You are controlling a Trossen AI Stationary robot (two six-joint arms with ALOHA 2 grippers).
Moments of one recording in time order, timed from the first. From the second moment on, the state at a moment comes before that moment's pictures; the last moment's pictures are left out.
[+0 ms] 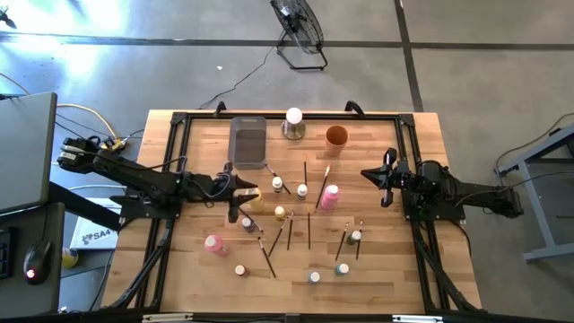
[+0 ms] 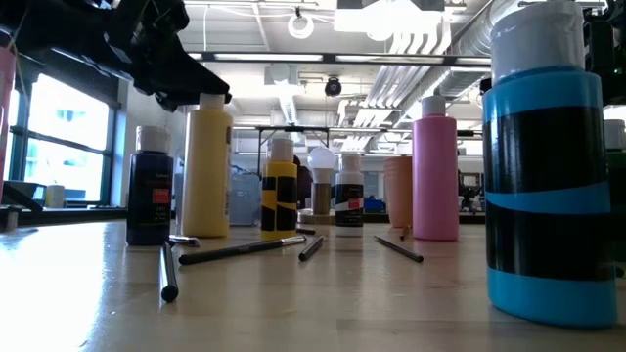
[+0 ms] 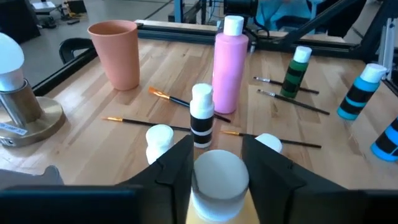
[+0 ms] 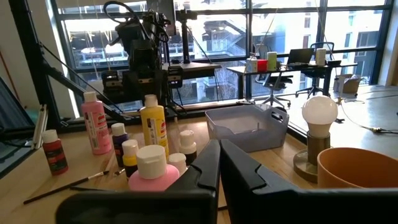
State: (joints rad) left arm -0.19 1.01 0.39 0.36 -0.38 -0.14; right arm -0.14 0.01 0.01 0.08 0.05 0.07
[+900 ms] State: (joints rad) left arm -0.19 1.01 0.40 0.27 -0.40 -0.24; right arm -0.14 0.01 0.01 0.07 0.05 0.07
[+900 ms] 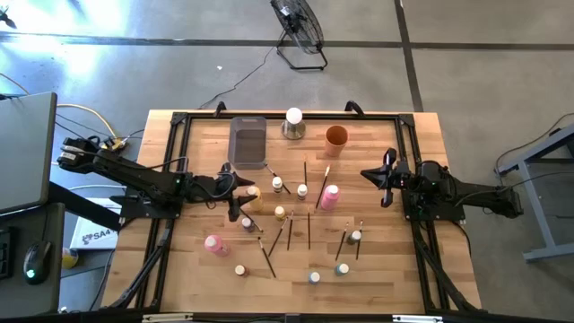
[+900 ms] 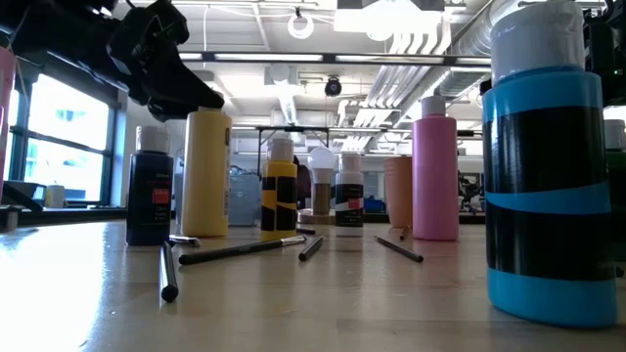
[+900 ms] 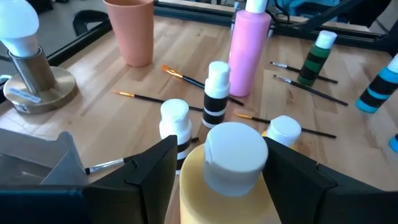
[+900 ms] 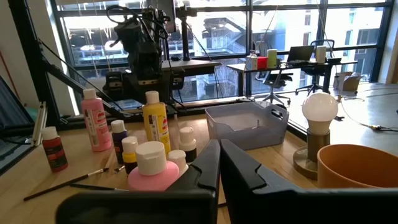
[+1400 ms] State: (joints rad) left arm -0.19 1.08 0.40 0.32 -0.39 -0.26; right arm -0.14 0.01 0.01 0.06 0.05 0.07
